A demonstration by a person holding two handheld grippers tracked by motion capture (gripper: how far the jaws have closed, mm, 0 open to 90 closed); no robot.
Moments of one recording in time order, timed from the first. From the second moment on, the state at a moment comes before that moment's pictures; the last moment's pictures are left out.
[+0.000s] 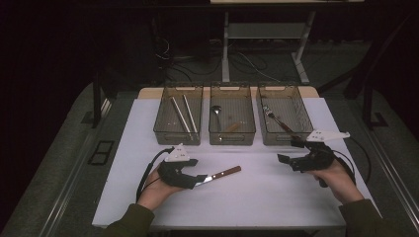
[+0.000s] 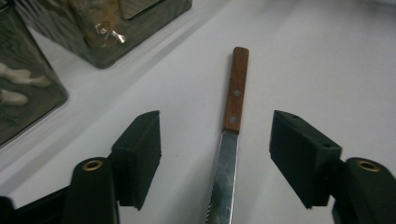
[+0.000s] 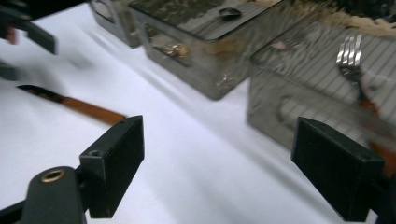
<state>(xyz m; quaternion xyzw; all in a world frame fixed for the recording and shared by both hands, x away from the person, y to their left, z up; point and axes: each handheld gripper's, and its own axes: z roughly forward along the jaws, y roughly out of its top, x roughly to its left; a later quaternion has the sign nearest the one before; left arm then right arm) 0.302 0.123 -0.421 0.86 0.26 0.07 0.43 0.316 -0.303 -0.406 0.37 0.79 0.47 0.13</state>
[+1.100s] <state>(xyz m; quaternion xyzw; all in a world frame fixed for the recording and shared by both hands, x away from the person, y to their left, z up) 0.319 0.079 -0.444 0.91 0.19 0.04 0.35 0.267 -0.290 -0.439 0.35 0.80 0.47 0.11</state>
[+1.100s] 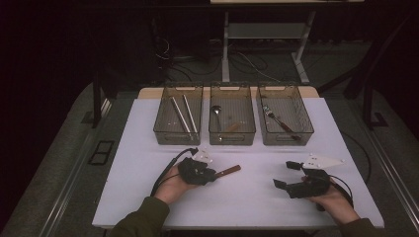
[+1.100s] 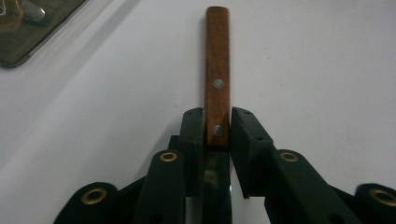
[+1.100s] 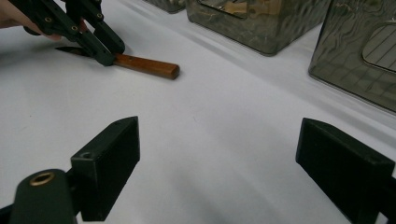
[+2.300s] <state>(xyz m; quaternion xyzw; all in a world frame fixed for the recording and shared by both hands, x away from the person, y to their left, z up) 0.290 0.047 -0.413 0.93 0.08 -0.02 0.36 0.280 -0.227 -0.397 0.15 0.92 0.36 0.04</state>
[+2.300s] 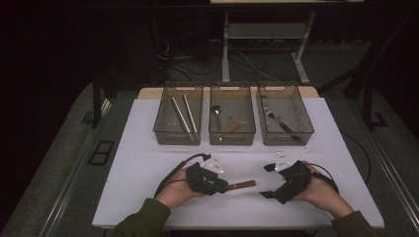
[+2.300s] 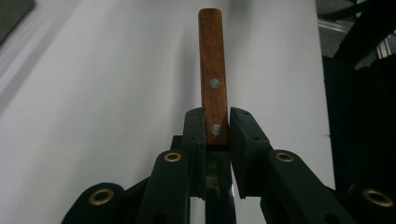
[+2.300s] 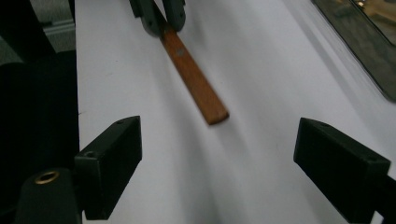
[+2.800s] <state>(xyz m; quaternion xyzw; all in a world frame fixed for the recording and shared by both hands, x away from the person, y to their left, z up) 0.285 0.007 -0.401 0.94 0.01 -0.04 0.35 0.282 -0.198 -0.402 0.08 0.94 0.33 0.00</state>
